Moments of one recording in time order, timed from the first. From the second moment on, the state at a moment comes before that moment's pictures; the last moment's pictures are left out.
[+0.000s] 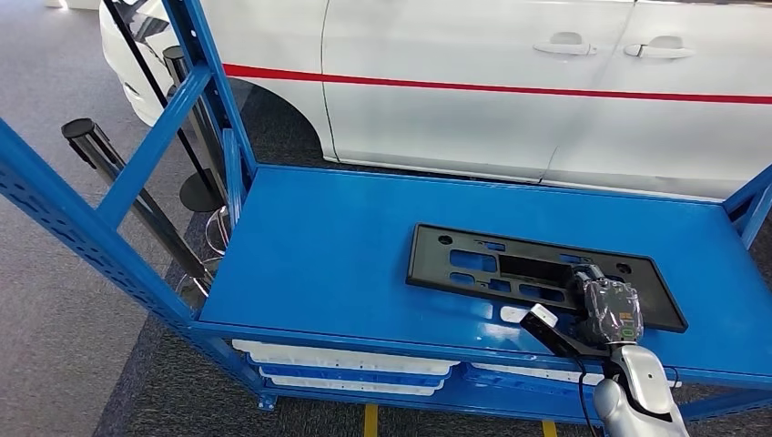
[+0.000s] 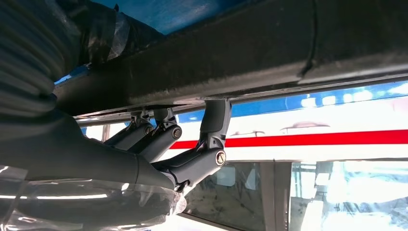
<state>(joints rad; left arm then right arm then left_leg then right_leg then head) -0.08 -0.09 -1.05 -0.14 0.90 0.08 0.08 -0.23 -0.25 0.04 -0.98 1.11 -0.49 -0.16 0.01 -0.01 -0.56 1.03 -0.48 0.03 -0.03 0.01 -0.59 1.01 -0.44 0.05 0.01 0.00</state>
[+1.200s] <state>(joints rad) -0.09 -0.07 -1.05 -0.14 1.00 0.09 0.08 -0.14 -0.34 0.01 -1.65 1.12 -0.55 -0.22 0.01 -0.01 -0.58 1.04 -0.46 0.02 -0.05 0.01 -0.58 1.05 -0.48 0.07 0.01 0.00</state>
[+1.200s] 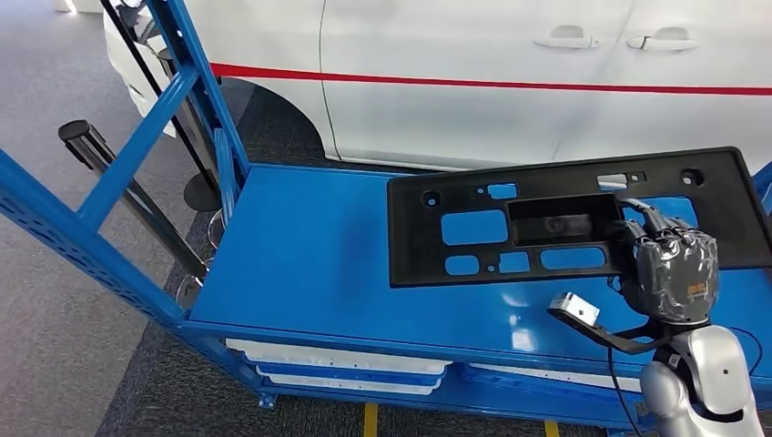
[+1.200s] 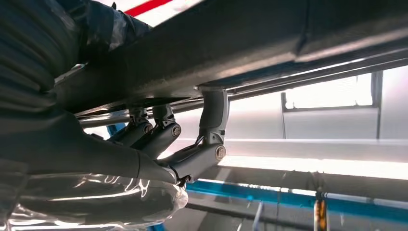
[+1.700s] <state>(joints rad) -0.09 -0.05 -1.05 -0.14 0.99 0.08 0.09 -0.12 -0.35 0.05 -1.73 1.08 -0.56 -0.20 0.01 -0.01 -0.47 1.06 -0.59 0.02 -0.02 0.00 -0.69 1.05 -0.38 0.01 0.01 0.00</state>
